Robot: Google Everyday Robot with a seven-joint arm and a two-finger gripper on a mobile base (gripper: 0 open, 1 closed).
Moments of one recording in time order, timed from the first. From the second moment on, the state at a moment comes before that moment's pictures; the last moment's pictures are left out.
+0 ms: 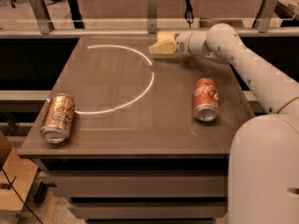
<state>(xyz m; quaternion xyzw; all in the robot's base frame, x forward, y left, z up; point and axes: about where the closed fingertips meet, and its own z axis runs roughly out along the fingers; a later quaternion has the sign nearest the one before) 0.881 -0.087 0.852 -0.27 0.76 0.19 0.56</state>
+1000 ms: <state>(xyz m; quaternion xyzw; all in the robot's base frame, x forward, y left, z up) 0.895 -0.091 0.839 -0.27 0.77 0.18 0.55</state>
